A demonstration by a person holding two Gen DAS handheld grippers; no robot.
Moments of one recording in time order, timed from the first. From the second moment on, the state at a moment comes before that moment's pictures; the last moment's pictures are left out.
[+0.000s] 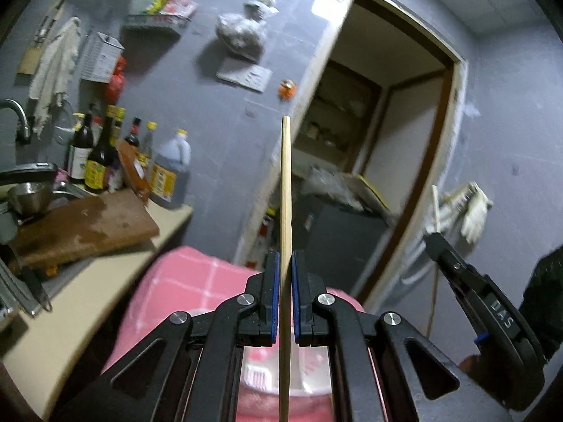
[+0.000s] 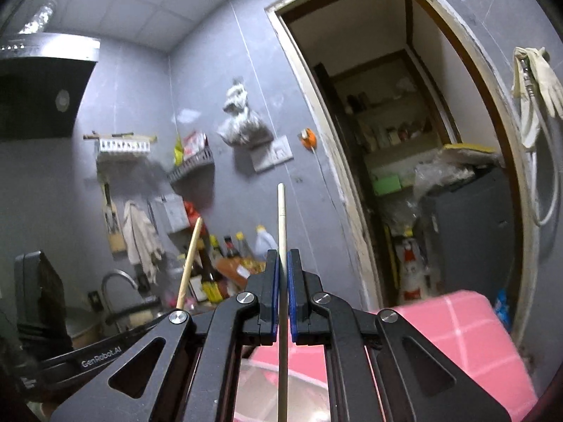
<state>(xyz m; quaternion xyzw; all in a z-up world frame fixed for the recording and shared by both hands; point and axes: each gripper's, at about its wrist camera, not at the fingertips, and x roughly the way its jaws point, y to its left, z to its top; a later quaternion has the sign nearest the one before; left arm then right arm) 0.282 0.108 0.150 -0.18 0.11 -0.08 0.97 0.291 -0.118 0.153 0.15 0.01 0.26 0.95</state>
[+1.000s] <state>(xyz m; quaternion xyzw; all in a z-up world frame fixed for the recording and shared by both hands) 0.312 0.109 0.092 -0.16 0.06 0.00 0.99 0.321 -0.087 0.095 0.08 0.02 0.20 0.98</state>
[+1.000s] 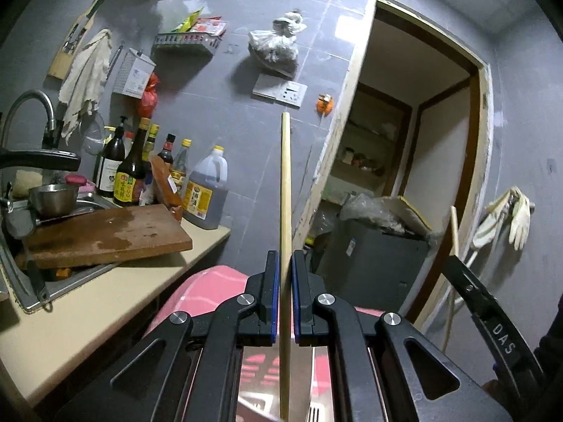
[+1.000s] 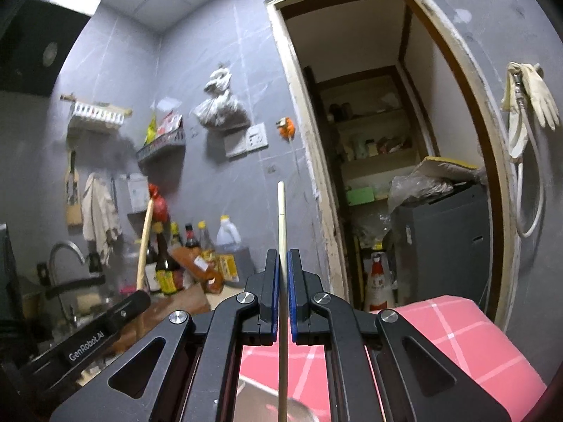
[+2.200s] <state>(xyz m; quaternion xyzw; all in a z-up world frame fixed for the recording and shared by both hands) 0.235 0.040 0.105 -0.12 0.13 -0.10 0.98 0.226 -0.200 0.109 -0.01 0.08 0.14 0.99</state>
